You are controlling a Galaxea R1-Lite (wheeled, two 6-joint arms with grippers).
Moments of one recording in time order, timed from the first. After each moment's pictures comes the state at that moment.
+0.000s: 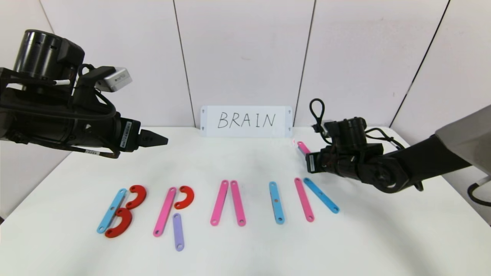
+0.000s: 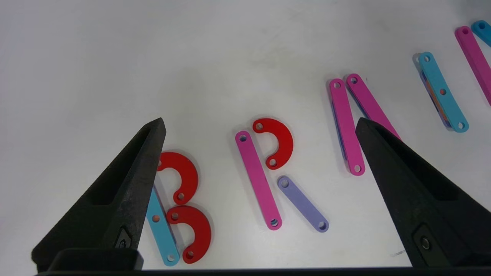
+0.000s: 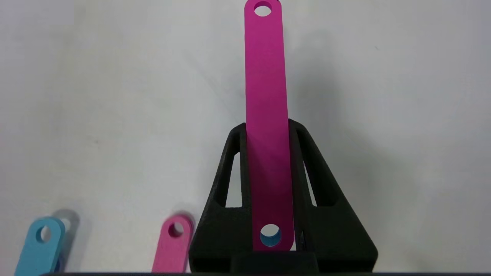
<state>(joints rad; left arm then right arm) -0.22 1.54 -1.28 0.34 -0.12 0.05 0.36 2.10 -1.07 -0.43 -0.11 0.12</state>
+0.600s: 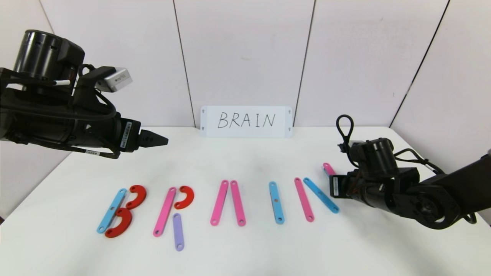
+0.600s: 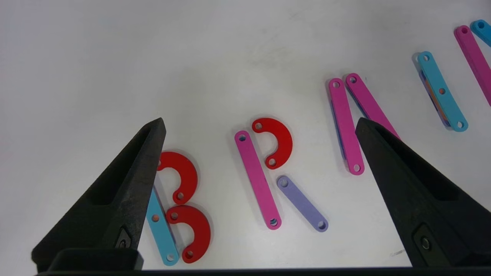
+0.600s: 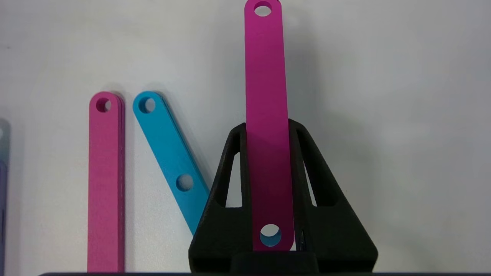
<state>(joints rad) -0.22 1.54 -1.27 0.34 -0.12 0.05 0.36 1.92 -0.76 -0.45 -0.24 0.28</state>
